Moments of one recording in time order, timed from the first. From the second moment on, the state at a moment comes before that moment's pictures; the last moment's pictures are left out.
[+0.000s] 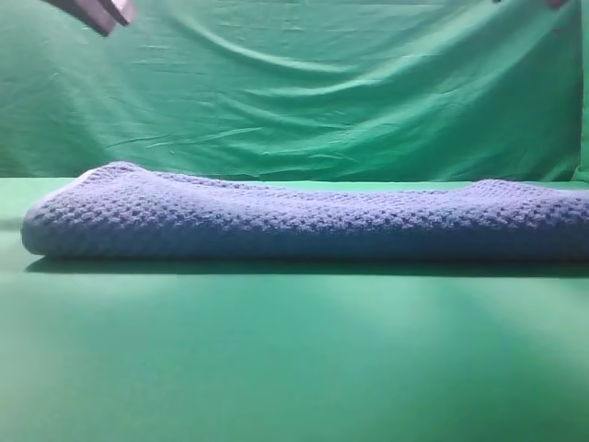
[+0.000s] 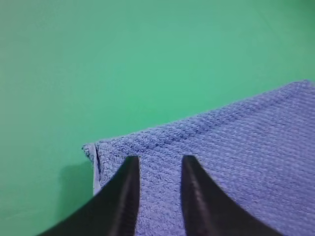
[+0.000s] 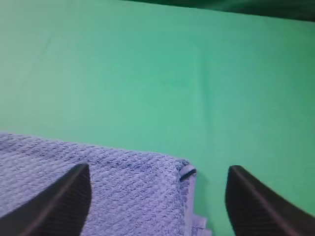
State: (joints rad) left arm -0.15 1.52 -1.17 -0.78 0.55 0.61; right arm 0.21 1.38 -1.04 0.28 0.44 -0.33
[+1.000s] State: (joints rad) left arm -0.12 0.69 -0.87 -0.63 0.81 0.44; right arm 0.21 0.58 -0.92 0.27 0.82 -0.29
